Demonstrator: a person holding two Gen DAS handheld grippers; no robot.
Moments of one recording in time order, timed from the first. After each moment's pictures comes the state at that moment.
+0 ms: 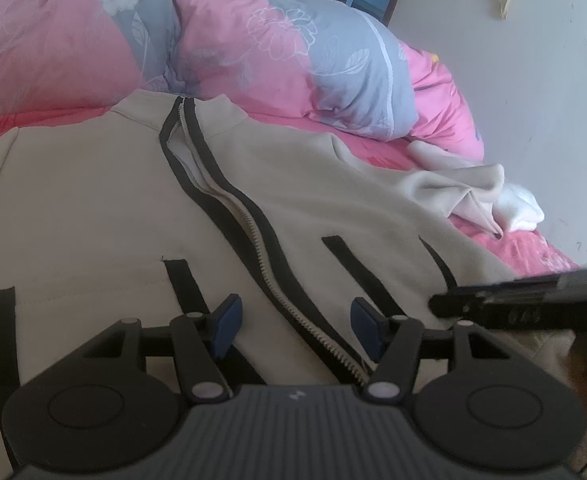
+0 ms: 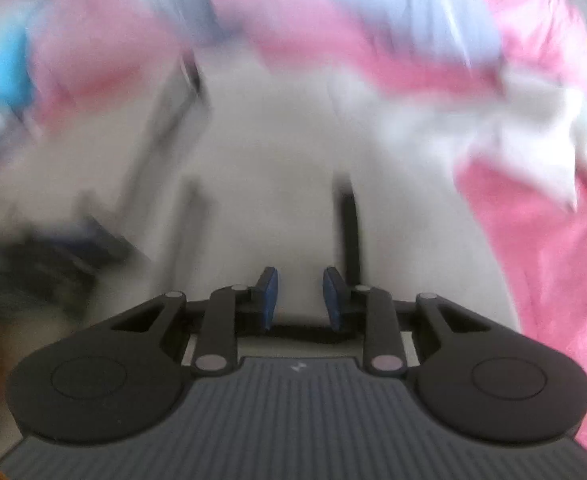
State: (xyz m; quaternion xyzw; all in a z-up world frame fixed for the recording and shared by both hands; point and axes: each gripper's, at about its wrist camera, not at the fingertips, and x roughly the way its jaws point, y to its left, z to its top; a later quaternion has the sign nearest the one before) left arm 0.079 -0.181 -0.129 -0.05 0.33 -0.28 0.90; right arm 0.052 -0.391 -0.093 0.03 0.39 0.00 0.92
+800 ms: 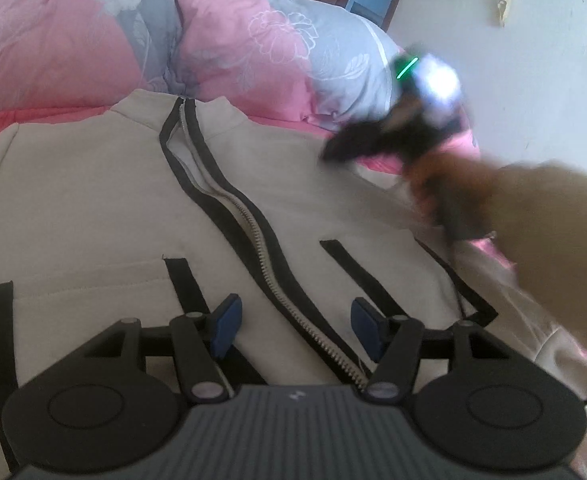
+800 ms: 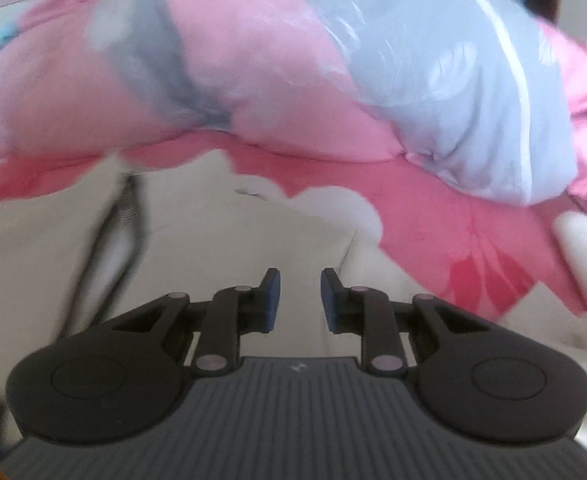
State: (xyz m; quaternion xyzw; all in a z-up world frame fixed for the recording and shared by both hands) left arm 0.080 -0.179 -0.131 -0.06 0.32 -0.29 0.90; right arm 0.281 -0.402 -0.097 -0.03 0.35 0.00 0.94
